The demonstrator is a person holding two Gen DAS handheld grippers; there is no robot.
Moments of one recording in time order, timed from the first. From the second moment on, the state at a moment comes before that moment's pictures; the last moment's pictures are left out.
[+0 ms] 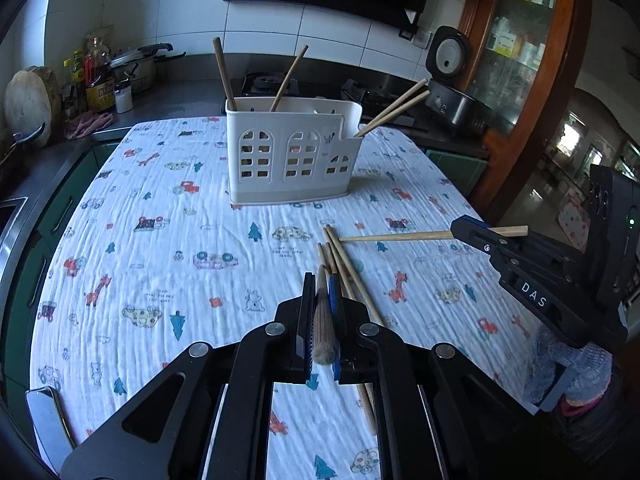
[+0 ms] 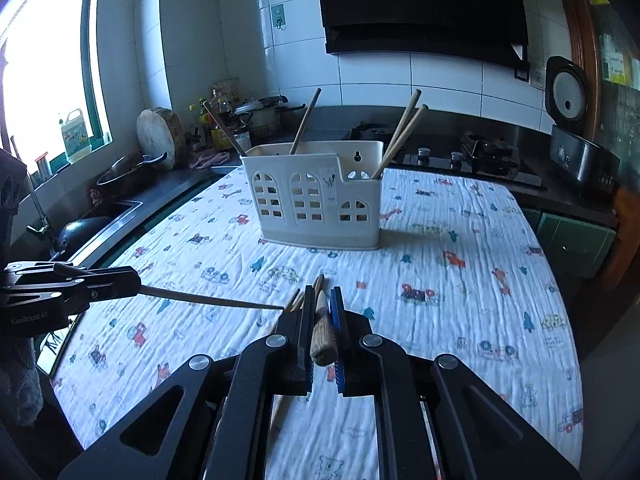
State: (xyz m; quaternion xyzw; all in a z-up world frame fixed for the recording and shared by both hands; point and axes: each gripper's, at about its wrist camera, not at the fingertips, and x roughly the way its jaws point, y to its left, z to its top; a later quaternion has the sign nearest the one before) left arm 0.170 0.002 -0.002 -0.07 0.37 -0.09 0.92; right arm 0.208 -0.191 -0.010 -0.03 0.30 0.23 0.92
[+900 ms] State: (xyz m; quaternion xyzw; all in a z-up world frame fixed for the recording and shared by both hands) left arm 0.217 0.028 0.025 -0.07 0.36 -0.10 0.93; right arm 0.219 -0.187 -0.026 -0.07 0.36 0.24 0.90
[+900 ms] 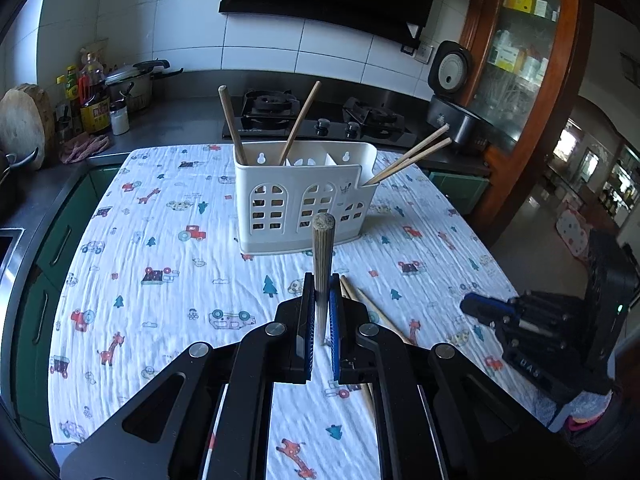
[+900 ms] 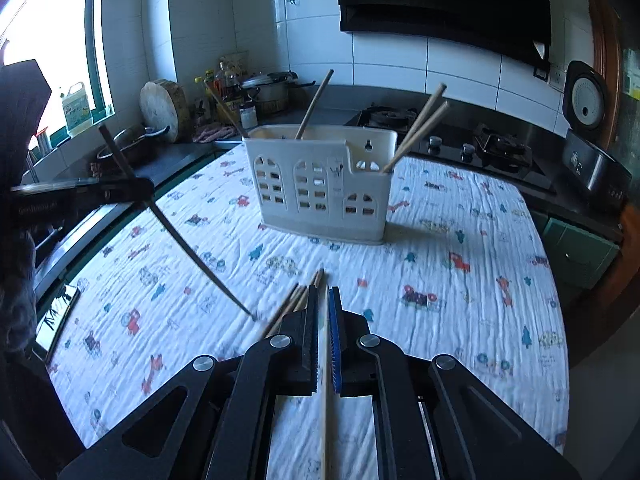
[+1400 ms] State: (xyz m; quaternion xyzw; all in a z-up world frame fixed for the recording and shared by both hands) left arm 0.215 0.020 0.026 -0.06 0.36 -0.10 0.93; right arm 0.178 -0.202 -0.112 -0.07 0.44 0.23 0.87
